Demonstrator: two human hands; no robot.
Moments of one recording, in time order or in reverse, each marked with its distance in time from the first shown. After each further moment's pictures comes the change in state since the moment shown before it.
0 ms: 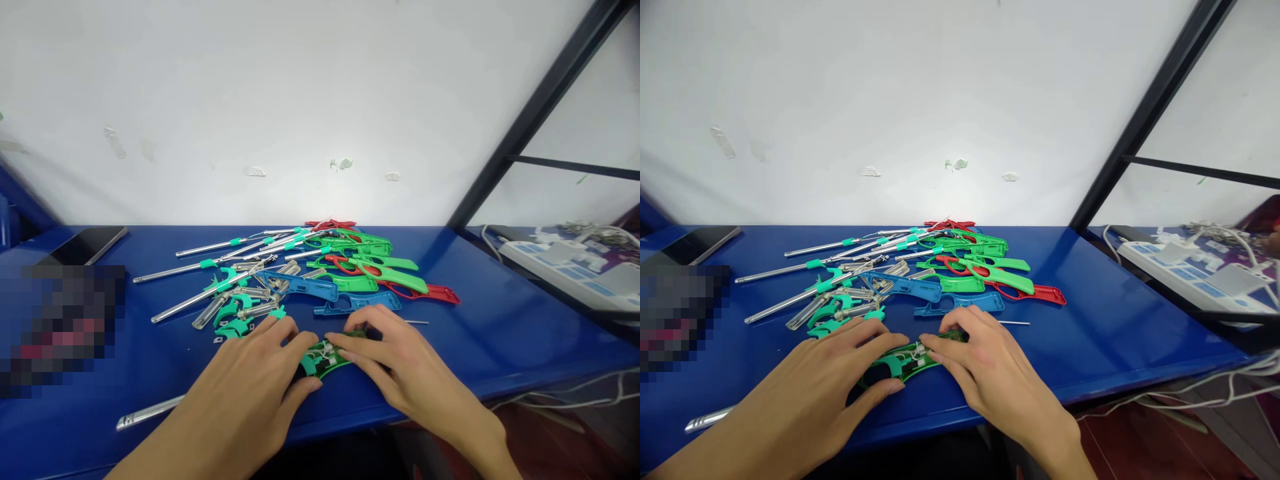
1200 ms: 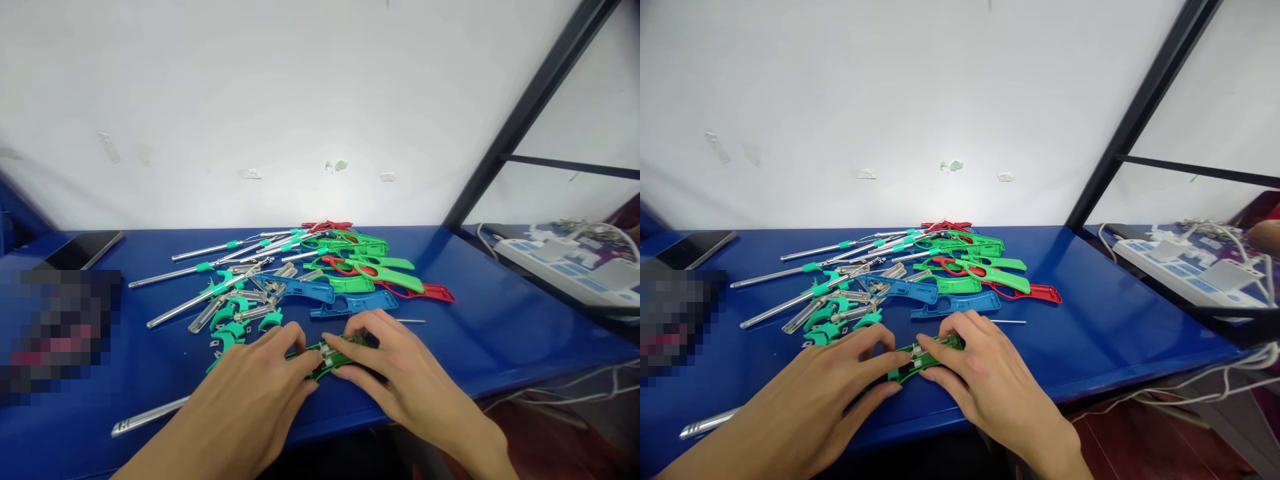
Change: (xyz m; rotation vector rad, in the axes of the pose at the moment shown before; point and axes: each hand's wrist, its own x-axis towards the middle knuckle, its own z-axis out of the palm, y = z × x) left_hand 0.000 0.001 0.002 0.094 -0.034 0.127; right_hand -0.005 -0.002 0.003 -0.050 -0.027 -0.001
